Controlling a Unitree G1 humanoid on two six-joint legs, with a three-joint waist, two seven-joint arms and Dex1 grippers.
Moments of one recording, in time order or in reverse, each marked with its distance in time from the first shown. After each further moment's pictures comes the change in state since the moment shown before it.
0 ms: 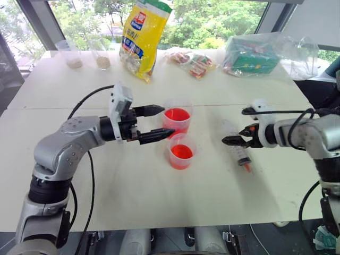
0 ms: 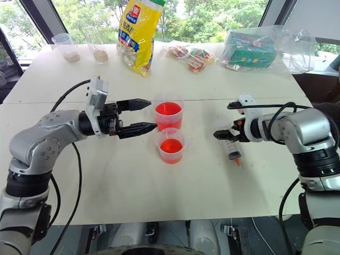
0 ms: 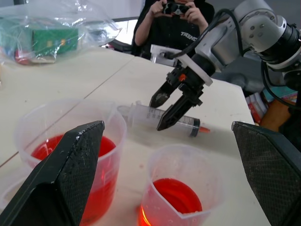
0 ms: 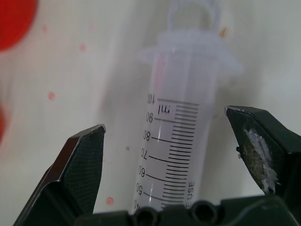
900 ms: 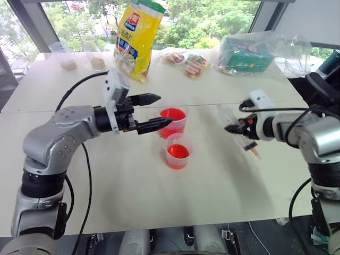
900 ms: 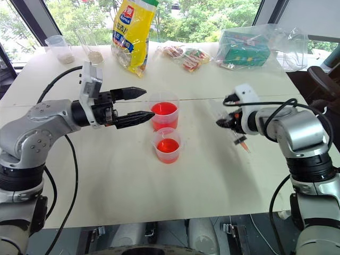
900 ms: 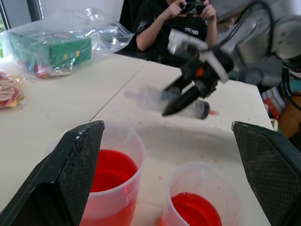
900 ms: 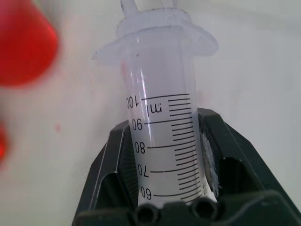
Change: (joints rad) left arm -0.103 0.044 0.030 0.010 -0.011 0.045 0.049; right arm -0.002 0.124 -0.220 -0.247 -0.156 -0.060 0.044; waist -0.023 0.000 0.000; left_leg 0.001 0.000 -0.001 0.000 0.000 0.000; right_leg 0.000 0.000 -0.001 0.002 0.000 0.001
